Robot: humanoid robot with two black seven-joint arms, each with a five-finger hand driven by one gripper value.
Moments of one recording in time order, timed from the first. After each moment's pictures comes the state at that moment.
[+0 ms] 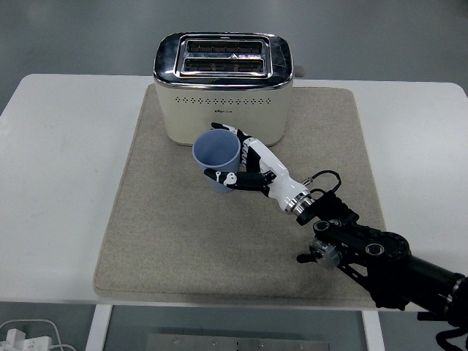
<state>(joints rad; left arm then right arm) -0.05 0.00 -0.09 -0.20 -0.05 -0.09 0.15 0.74 0.00 0.29 0.86 -0.55 -0.07 0.61</state>
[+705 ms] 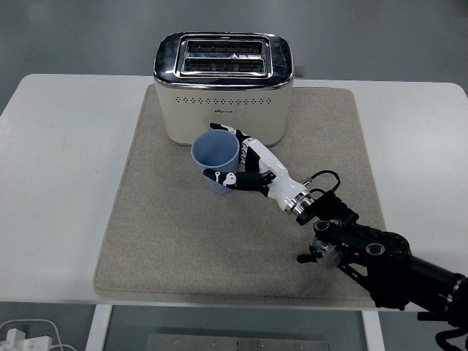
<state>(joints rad) -0.04 0.00 -0.09 -0.20 -0.05 -0.09 0.17 0.74 0.00 0.30 0.86 -0.55 -0.05 0.61</state>
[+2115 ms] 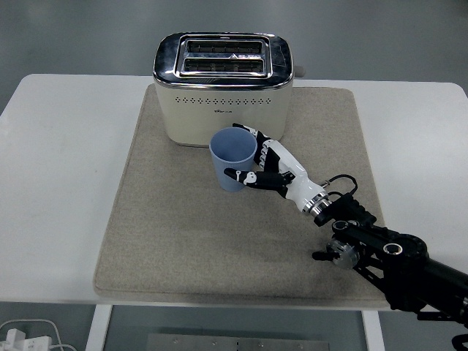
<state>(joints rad) -0.04 0.00 -0.09 -0.20 -0.05 -0.09 0.17 0.71 -0.08 0.30 0.86 -0.50 -0.01 0.61</state>
